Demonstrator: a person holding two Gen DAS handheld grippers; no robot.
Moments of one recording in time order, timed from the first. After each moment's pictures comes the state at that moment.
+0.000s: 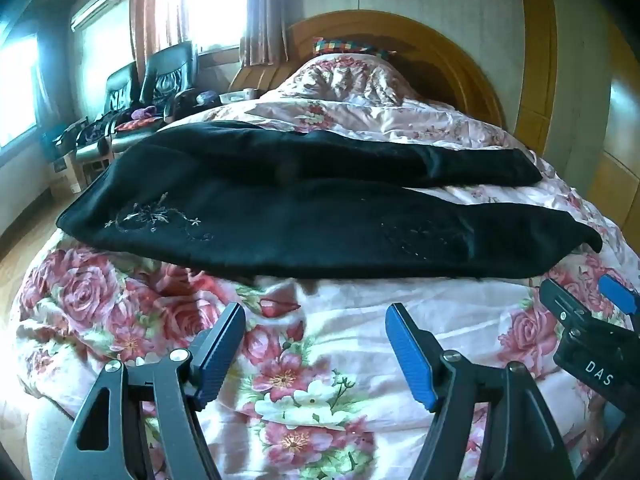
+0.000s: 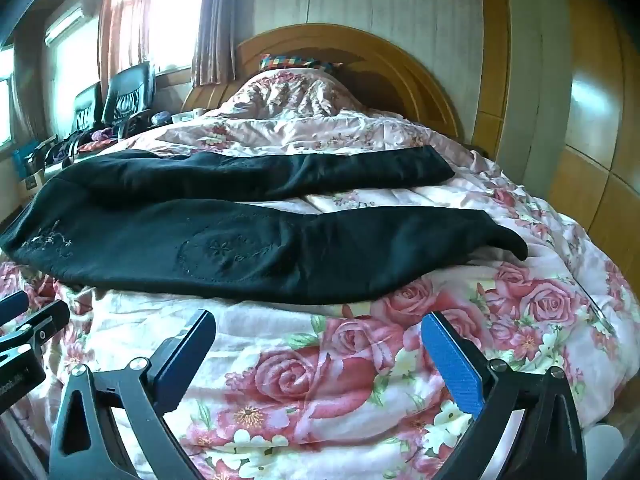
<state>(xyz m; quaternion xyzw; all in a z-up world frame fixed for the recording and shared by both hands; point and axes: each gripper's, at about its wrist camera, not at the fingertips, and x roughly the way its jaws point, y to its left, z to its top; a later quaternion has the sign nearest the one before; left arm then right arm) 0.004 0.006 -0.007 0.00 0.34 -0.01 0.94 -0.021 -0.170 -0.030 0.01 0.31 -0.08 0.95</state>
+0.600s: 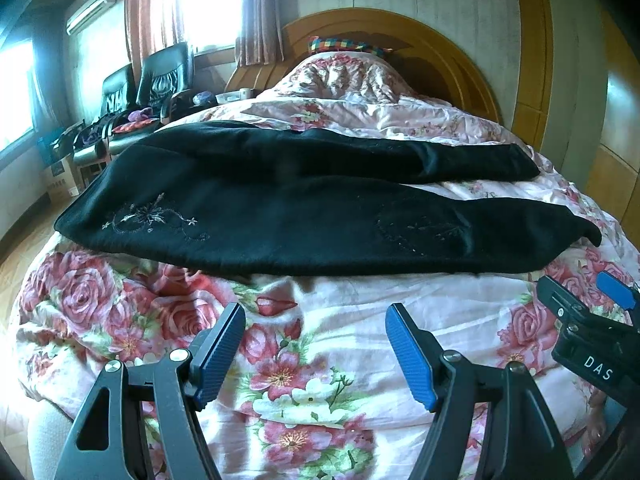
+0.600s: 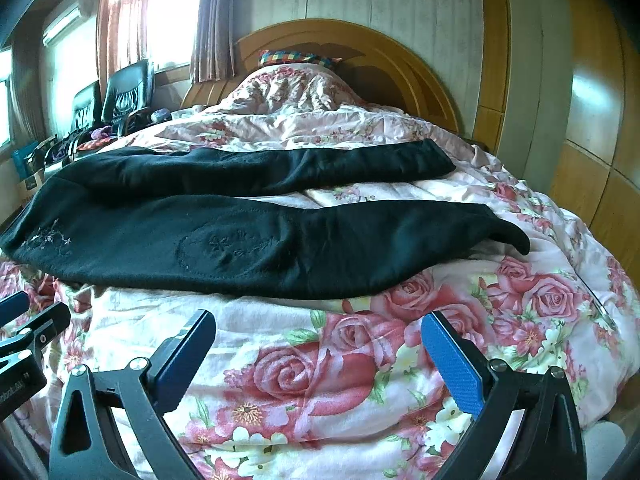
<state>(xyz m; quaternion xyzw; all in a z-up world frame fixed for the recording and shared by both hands) 0.004 0.003 -0.007 0.01 0.34 -0.01 0.94 -0.020 -0.169 -0.036 0.01 0.32 -0.08 0.94</state>
